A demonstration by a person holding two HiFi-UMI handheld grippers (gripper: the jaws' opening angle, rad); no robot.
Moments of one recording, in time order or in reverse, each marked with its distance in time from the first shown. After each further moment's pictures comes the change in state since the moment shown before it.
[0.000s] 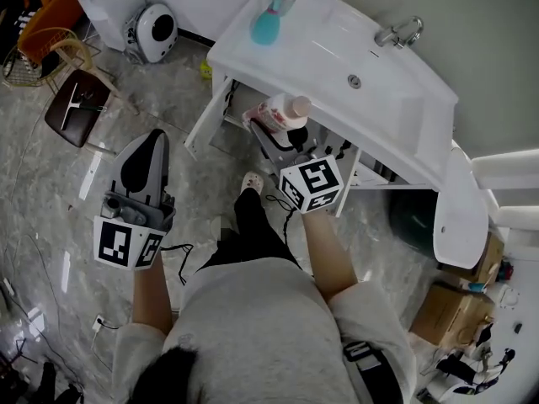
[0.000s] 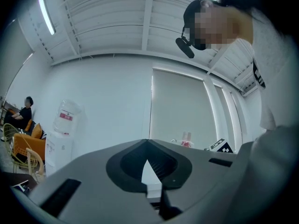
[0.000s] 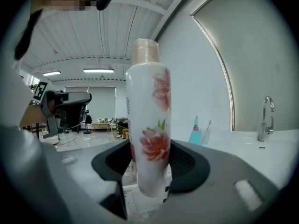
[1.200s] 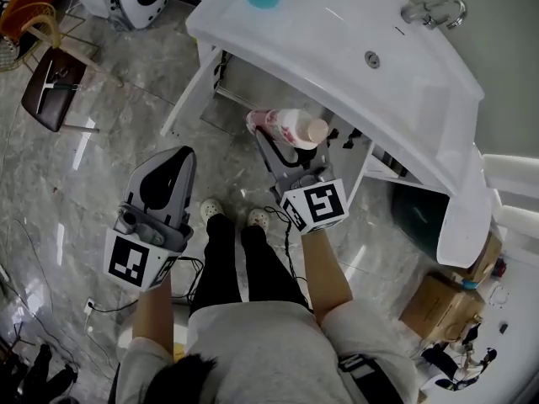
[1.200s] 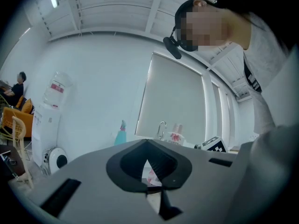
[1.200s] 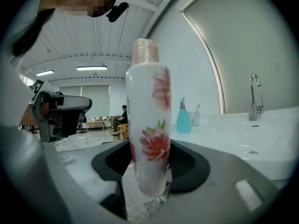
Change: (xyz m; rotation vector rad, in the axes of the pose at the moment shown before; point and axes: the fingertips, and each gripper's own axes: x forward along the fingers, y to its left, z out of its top) left arm 0.045 -0.055 -0.133 -0.103 0.154 -0.116; right arm -0.013 -0.046 -0.101 0.040 0.027 -0.054
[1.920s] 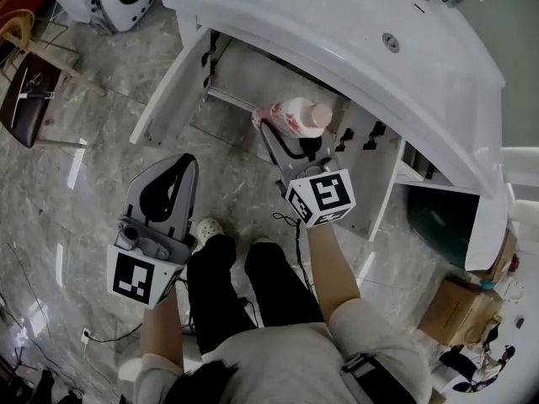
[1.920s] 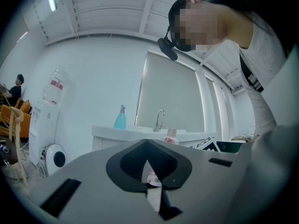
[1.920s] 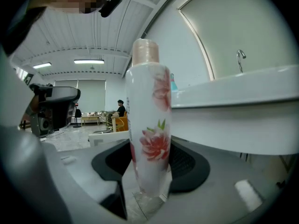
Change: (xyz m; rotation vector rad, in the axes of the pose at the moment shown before) left arm 0.009 0.010 -0.151 0.066 -0.006 -0.010; right arm 0.025 -0.048 -0.157 -0.008 0.008 -0.058
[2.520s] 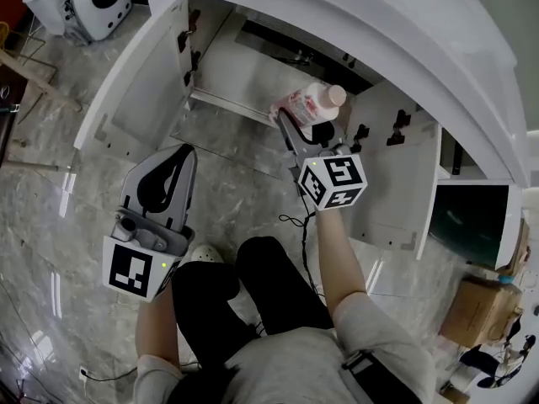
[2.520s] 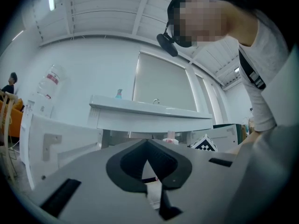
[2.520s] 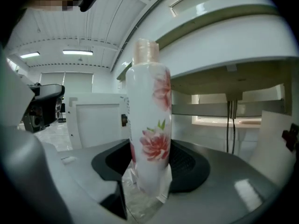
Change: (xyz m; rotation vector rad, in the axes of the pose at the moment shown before) left arm 0.030 0.017 -0.156 0.086 -0.046 -0.071; right arm 0.019 -0.089 -0.161 0.019 0.028 -0.161
